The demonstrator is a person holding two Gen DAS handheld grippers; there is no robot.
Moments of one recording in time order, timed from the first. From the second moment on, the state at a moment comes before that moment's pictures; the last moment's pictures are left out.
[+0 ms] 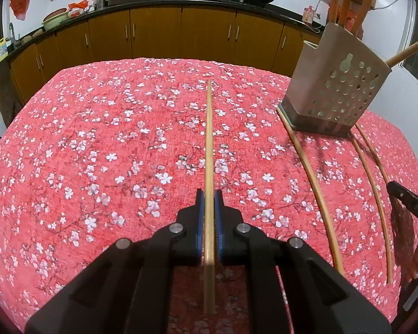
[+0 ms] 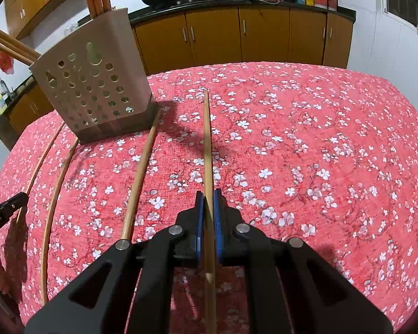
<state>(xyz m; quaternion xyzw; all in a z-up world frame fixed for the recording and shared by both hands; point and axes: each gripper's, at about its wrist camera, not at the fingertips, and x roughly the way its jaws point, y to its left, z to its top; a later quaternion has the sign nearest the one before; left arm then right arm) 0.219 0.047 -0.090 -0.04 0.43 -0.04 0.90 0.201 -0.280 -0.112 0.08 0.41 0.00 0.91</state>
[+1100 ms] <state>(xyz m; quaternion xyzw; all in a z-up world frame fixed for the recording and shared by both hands) 0.196 0.042 -0.029 -0.02 0.39 -0.05 0.92 0.160 -0.296 -0.041 0.09 0.33 0.01 0.94</state>
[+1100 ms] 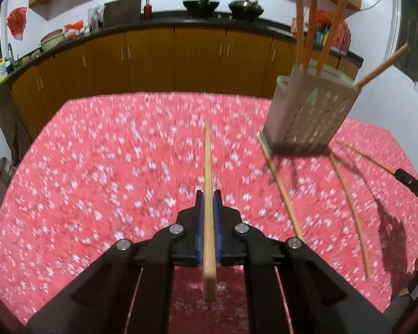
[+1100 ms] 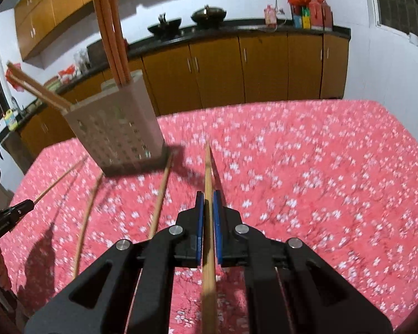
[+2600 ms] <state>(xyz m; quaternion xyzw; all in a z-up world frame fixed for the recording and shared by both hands) 0.153 0.019 0.104 -0.05 0.21 -0.14 0.97 0.127 -0.270 0.077 0.09 0.15 0.08 0.98</state>
